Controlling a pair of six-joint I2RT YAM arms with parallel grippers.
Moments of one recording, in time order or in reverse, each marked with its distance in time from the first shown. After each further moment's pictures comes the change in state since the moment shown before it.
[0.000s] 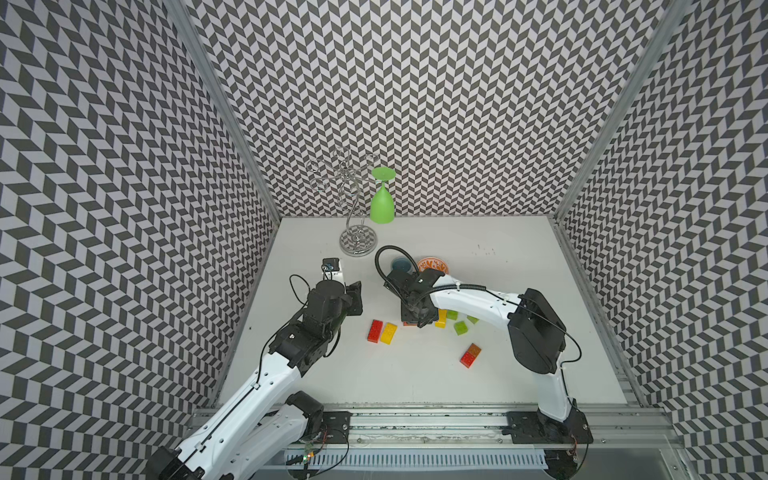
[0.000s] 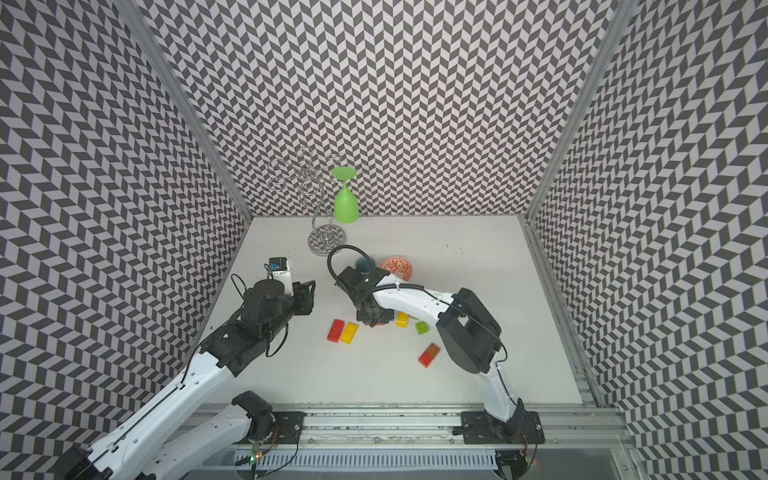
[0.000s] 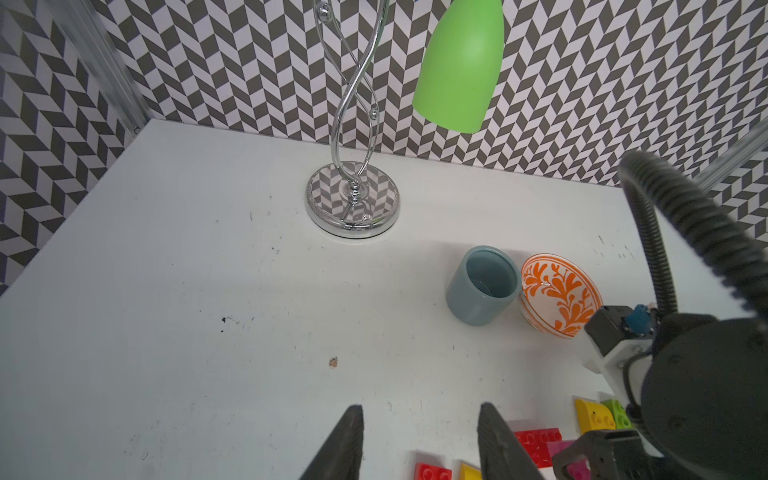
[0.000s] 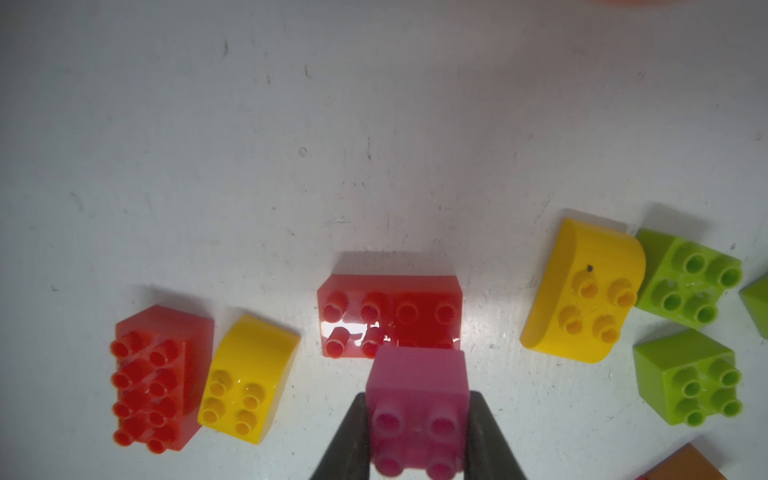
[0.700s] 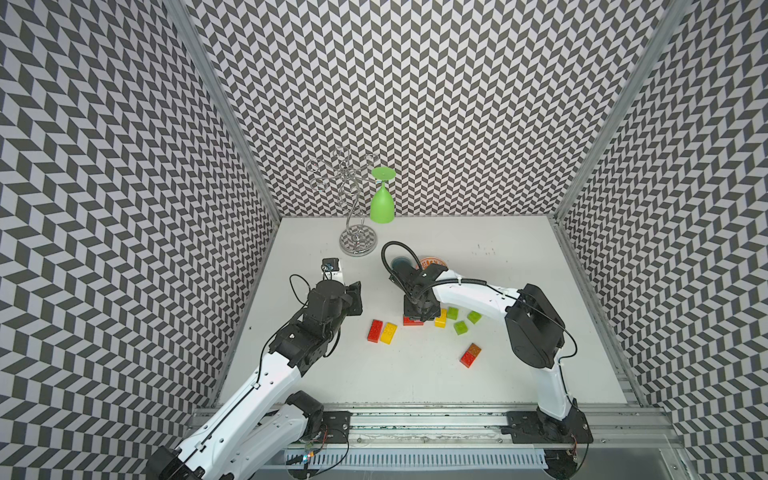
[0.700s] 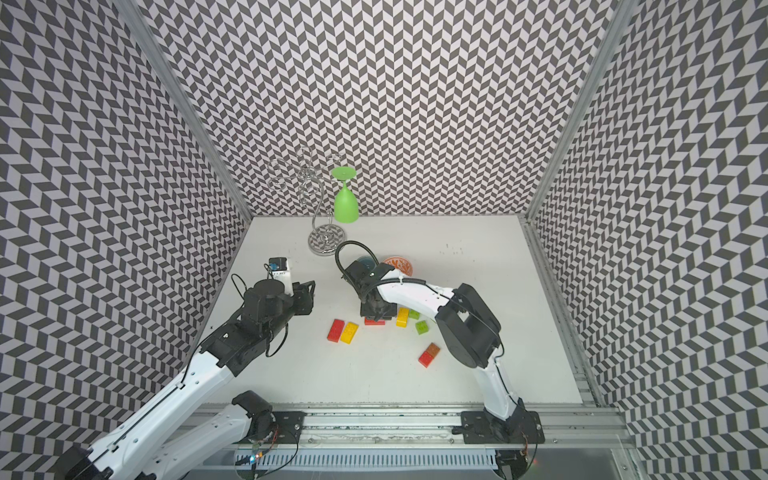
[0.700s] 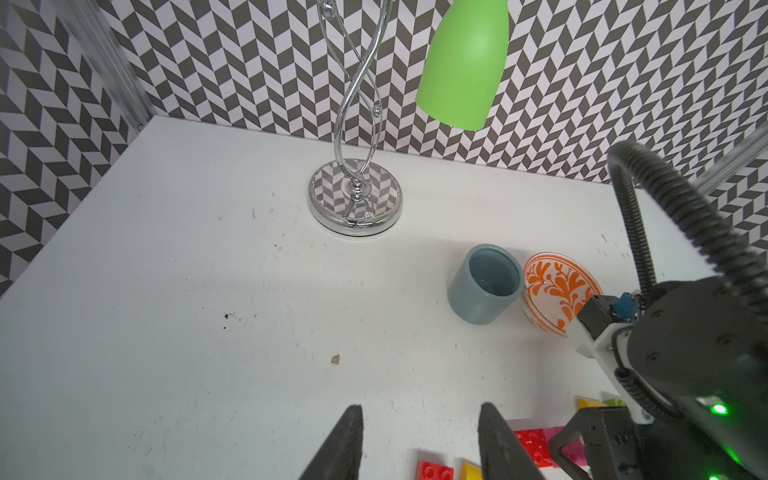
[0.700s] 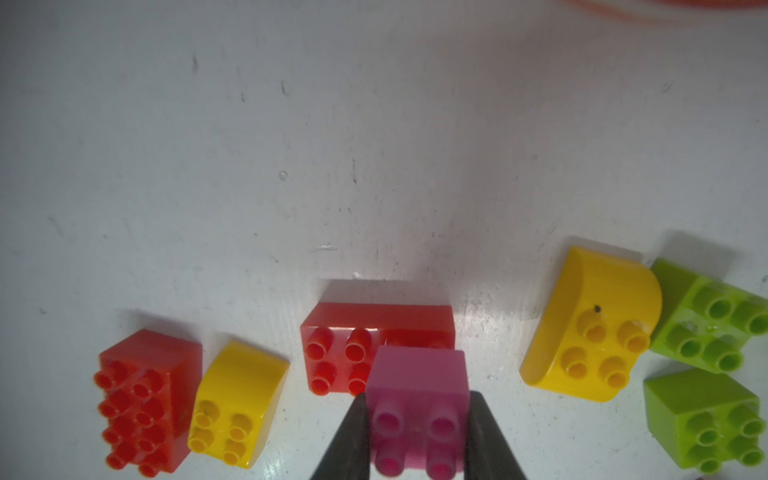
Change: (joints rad) left arm 0.000 0.000 0.000 -0.006 -0.003 -0.003; right arm -0.037 0.027 -0.002 0.028 -0.069 -0.045
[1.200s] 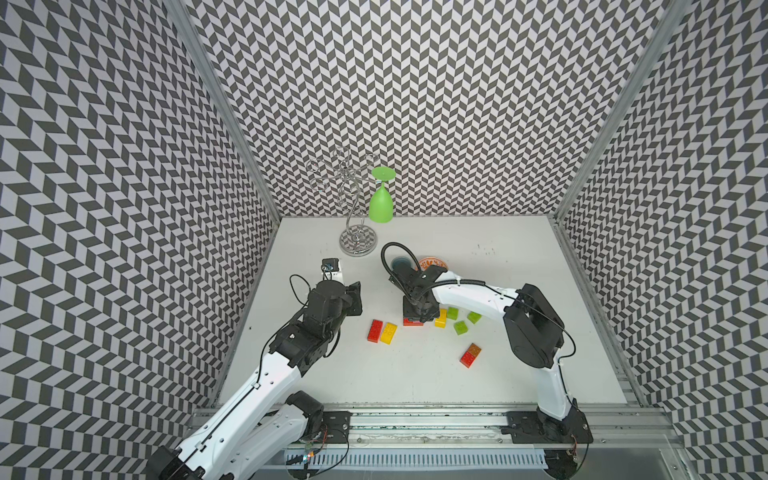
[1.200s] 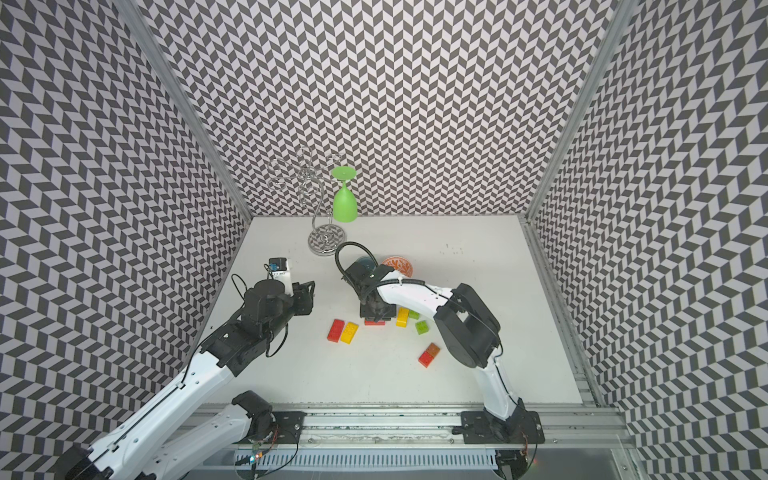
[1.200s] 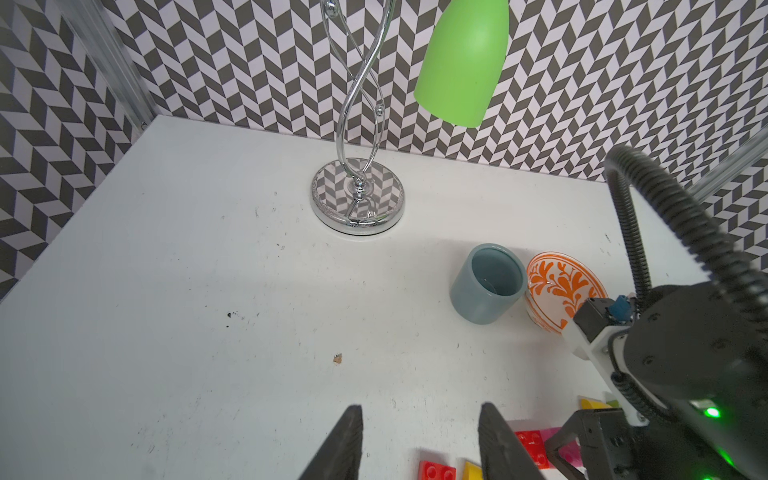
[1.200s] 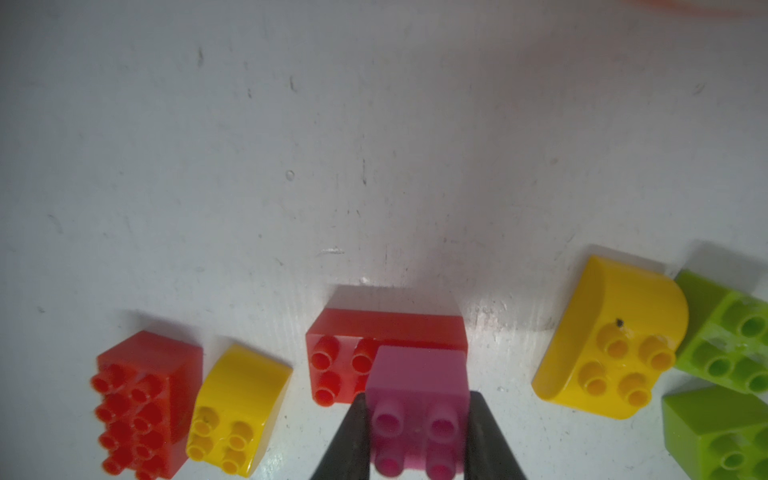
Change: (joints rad) left arm 0.000 0.001 -0.004 -0.001 -0.006 0.000; right arm -0.006 -0.001 -0.027 0.043 -0.018 -0.014
